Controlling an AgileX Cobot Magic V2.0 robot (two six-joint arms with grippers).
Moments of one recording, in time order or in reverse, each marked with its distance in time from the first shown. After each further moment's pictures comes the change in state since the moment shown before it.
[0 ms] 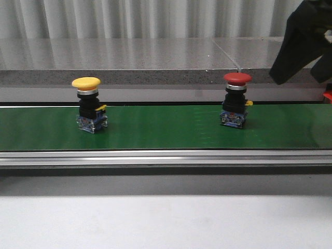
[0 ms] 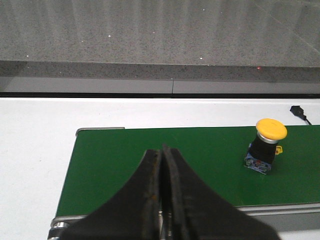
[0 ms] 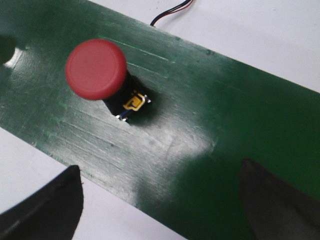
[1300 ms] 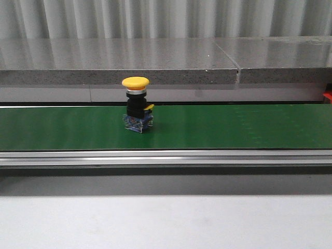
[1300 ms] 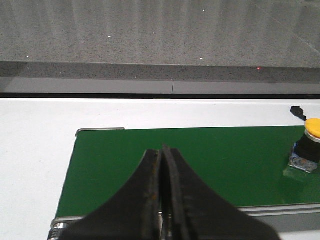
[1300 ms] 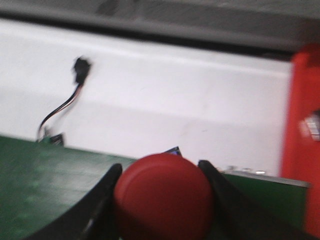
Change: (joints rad) left arm 0.000 0.000 0.000 0.000 -0.002 0.000; right arm -0.348 0.079 -0.236 -0.003 -0.052 0.077
